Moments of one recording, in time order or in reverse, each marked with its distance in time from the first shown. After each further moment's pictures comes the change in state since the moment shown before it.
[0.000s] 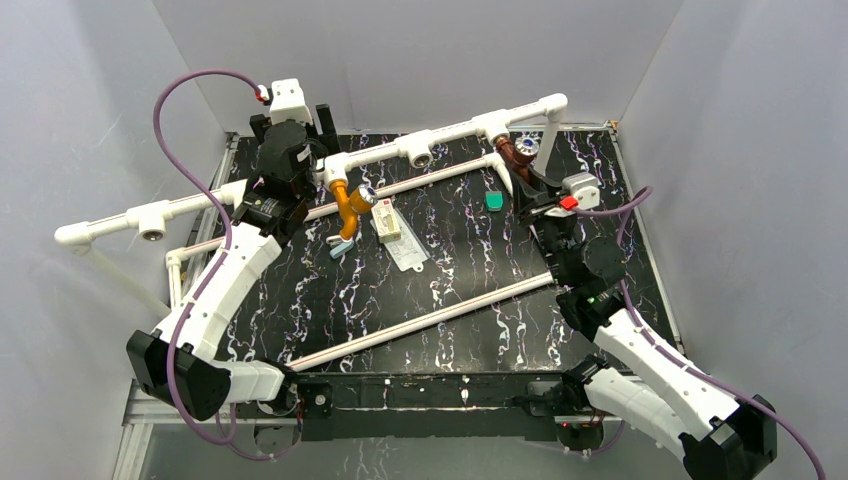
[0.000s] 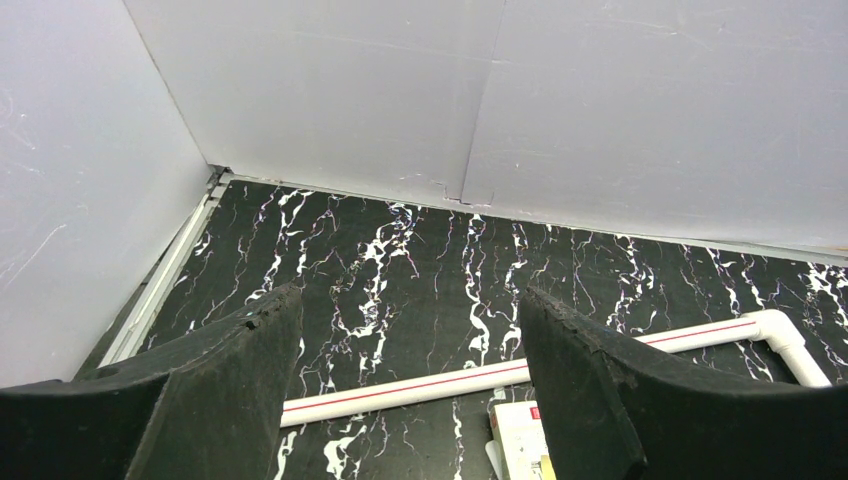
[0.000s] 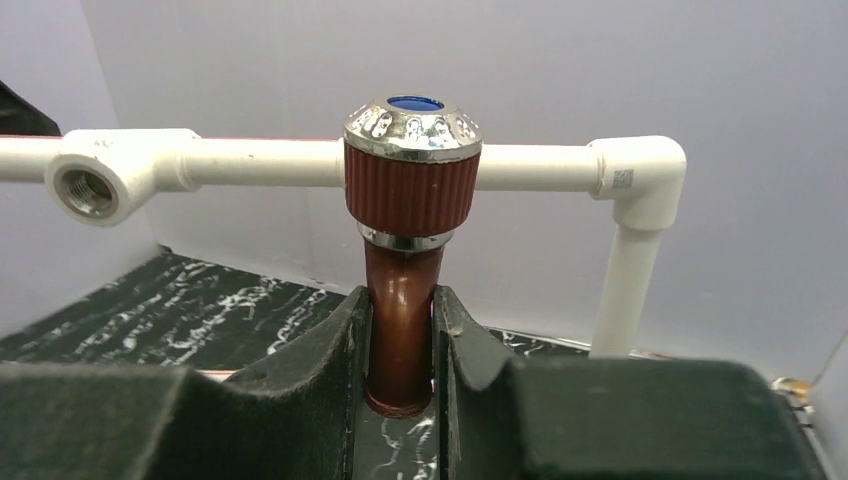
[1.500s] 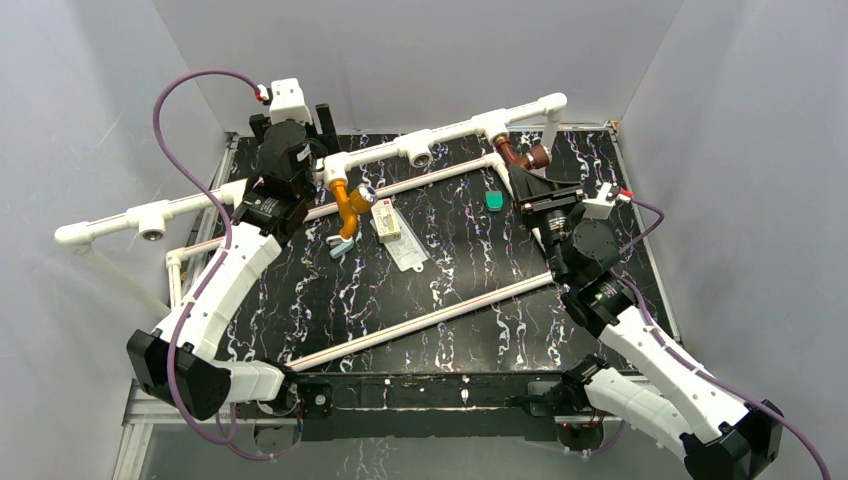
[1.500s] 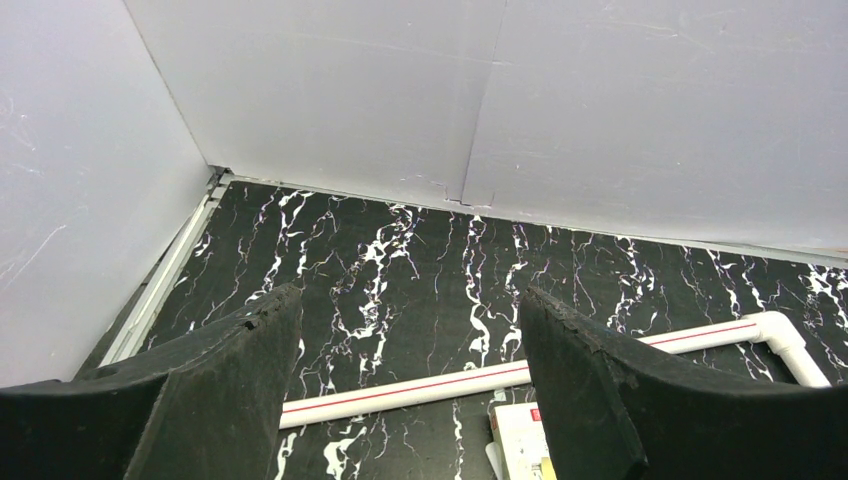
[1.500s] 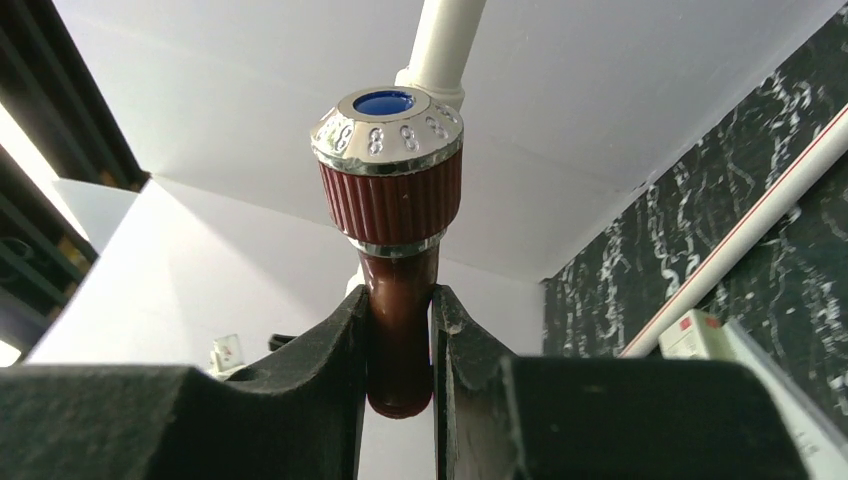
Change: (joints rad) left arm 0.002 0.001 0.000 0.002 0.002 0.000; right arm 0.015 -0.002 0.100 -0.330 0.209 1.365
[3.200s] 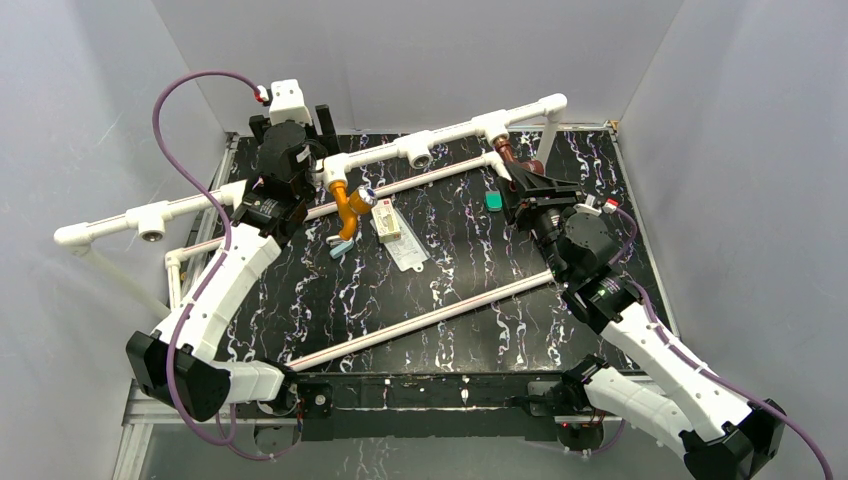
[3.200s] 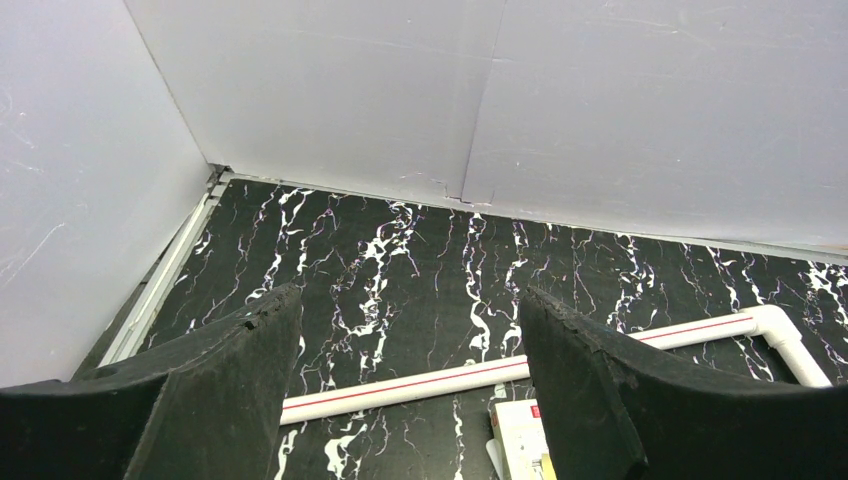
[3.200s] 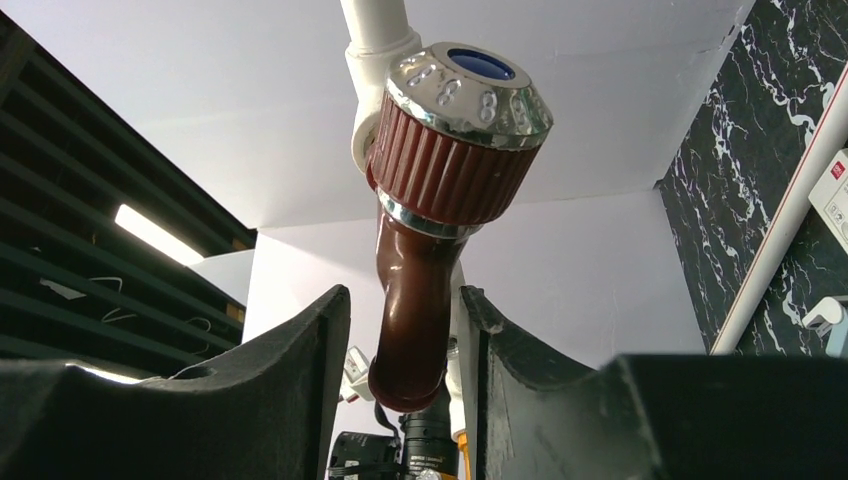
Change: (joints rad) left arm 0.002 -0.002 -0.005 -0.003 0.002 0.000; right arm 0.001 0.006 0.060 -0.183 -0.054 0.527
